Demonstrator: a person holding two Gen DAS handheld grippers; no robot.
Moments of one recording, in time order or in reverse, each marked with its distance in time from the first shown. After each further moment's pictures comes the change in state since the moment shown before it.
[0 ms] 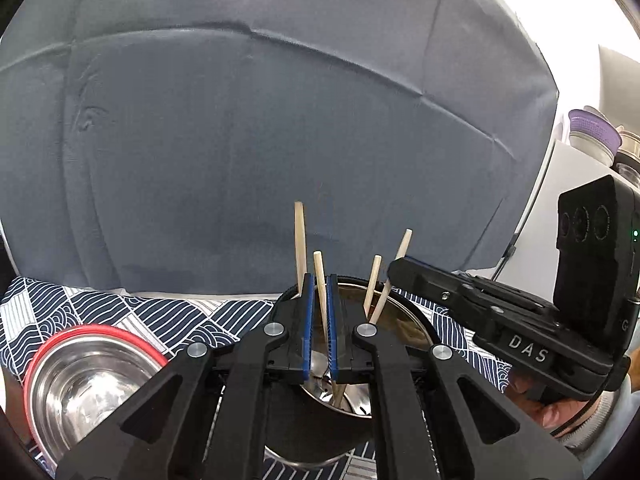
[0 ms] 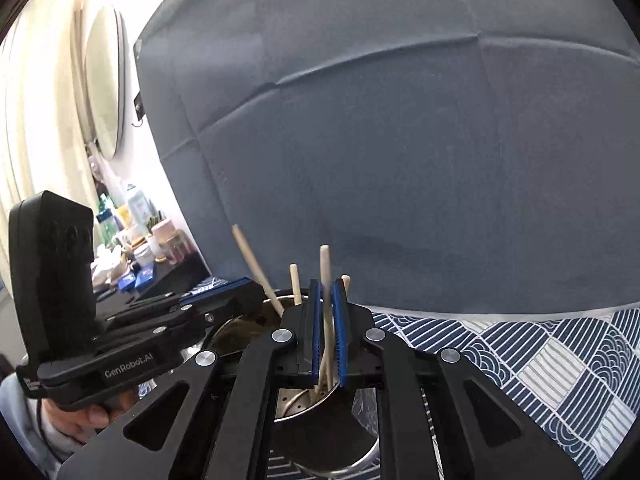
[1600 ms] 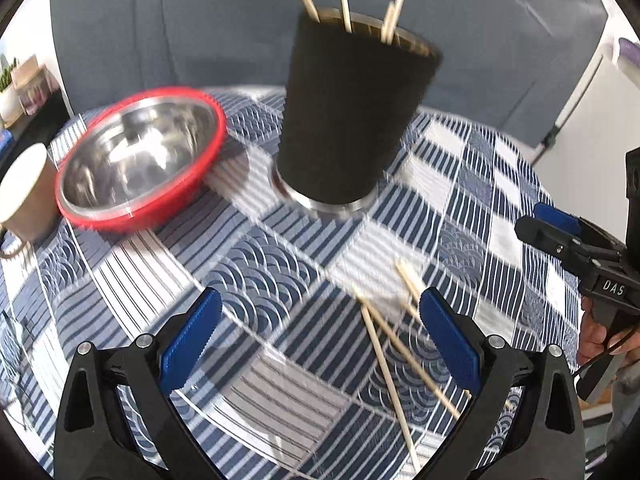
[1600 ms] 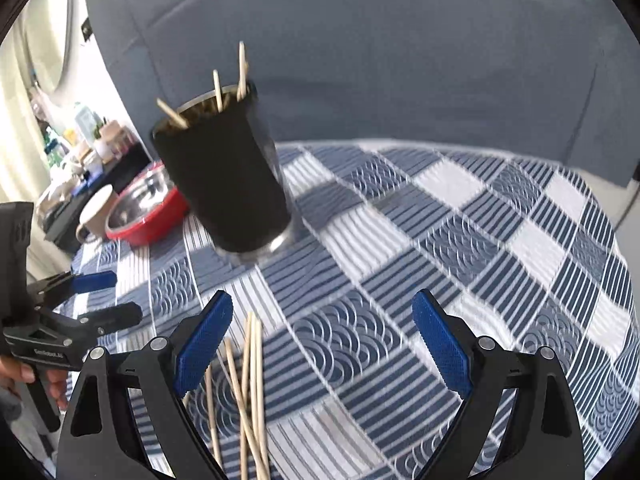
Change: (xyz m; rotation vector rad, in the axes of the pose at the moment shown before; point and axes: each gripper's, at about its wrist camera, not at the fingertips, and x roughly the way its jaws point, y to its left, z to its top) left arm -0.060 -0.026 -0.139 -0.083 0.491 0.190; right arm -0.101 -0.026 -0.117 0.074 0.365 -0.257
